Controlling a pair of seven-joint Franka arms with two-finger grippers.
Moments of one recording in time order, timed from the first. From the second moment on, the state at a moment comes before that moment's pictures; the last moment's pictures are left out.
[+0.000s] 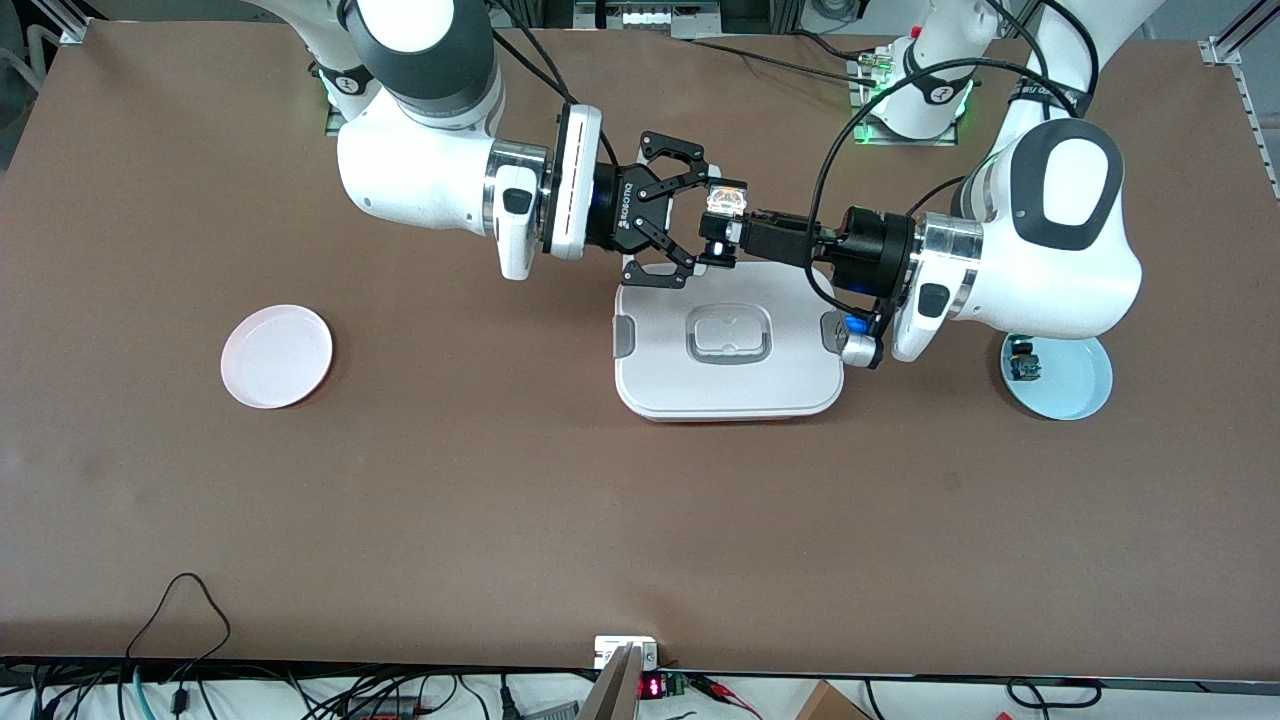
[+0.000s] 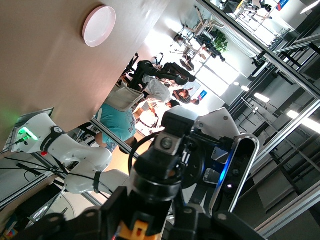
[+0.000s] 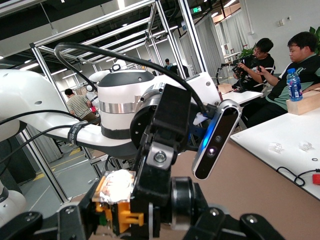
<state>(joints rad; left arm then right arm) -0.08 0.32 -0.23 -1.61 -1.47 1.67 -0.31 0.42 0.37 0.32 -1.52 1.58 2.42 -1.51</state>
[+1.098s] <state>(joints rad) -0.04 0.32 -0.22 -1.61 -1.46 1.60 -0.31 0.41 0.36 0.32 -1.55 1.59 2.43 -1.58</state>
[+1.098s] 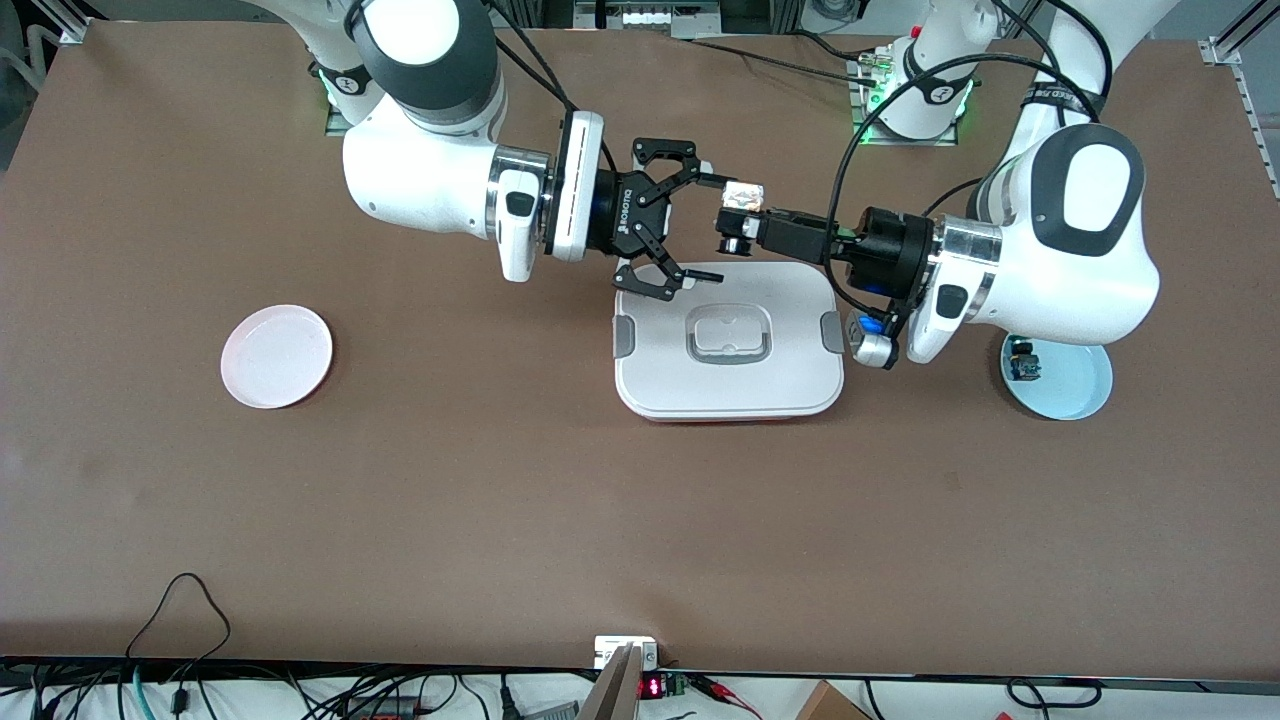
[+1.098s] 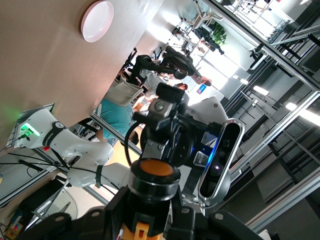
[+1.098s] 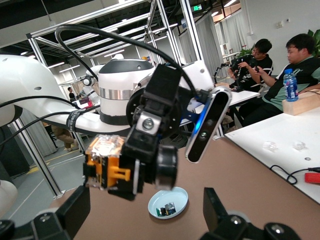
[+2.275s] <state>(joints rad) 0.29 0.28 -0.22 -1.58 -0.32 1.24 -0.09 0.21 0.28 -0.08 -1.74 1.35 1.70 -1.51</state>
